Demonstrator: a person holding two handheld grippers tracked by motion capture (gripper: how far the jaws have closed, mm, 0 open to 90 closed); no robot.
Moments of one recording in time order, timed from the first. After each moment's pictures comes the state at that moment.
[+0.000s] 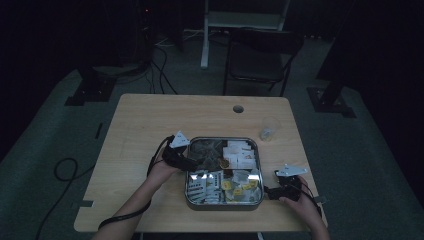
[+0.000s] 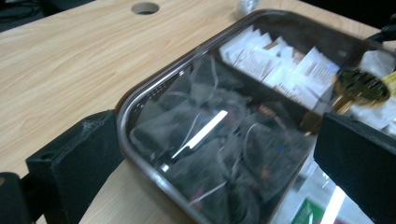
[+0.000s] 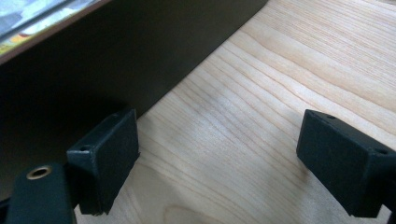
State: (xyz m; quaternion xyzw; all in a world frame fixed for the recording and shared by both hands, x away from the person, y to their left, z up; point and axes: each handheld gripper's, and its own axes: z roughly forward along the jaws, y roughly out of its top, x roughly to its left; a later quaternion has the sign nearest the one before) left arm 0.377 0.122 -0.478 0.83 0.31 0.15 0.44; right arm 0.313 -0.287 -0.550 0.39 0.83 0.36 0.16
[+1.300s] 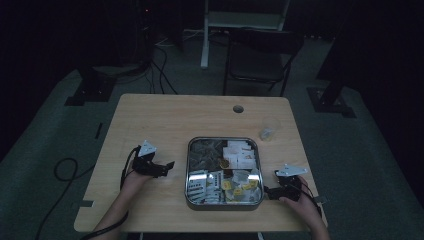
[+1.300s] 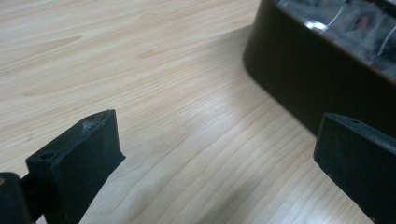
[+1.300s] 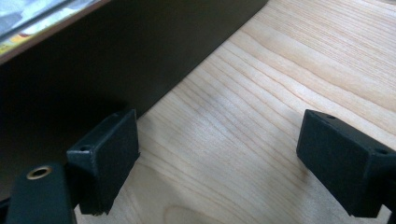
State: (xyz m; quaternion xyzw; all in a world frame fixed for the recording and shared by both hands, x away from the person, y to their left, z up) left arm 0.366 0.217 -0.526 0.79 0.42 0.17 0.41; right arm 0.313 -0.287 -0.550 0.39 0.83 0.36 0.16
